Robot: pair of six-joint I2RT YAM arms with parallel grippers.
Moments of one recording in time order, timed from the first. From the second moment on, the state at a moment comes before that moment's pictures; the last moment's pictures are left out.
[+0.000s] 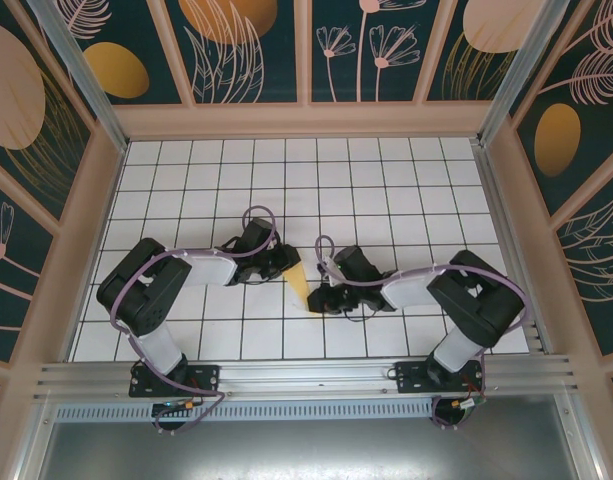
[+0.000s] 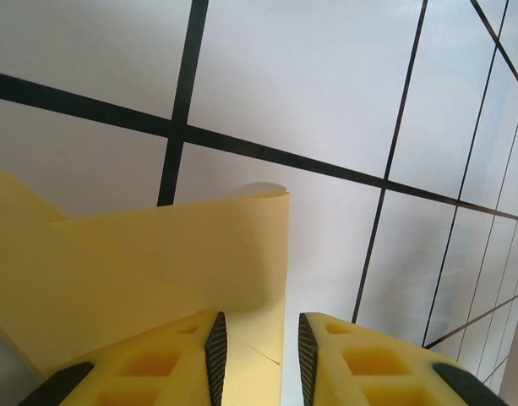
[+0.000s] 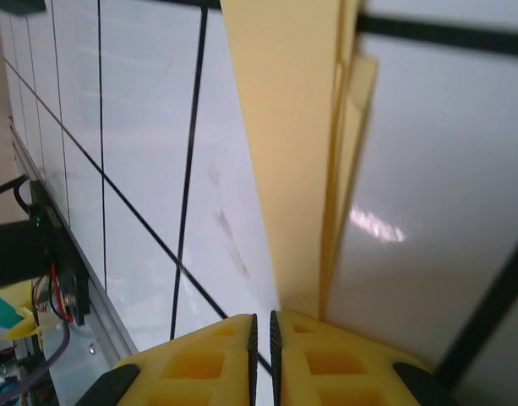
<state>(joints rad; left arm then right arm) -0.62 1.74 0.73 0.17 0.28 -1.09 0.81 1.60 0.50 0.21 -0.60 0.76</state>
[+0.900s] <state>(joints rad) -0.62 1.74 0.74 0.16 0.29 -1.07 0.80 1.71 0.65 0.17 -0.53 0.76</state>
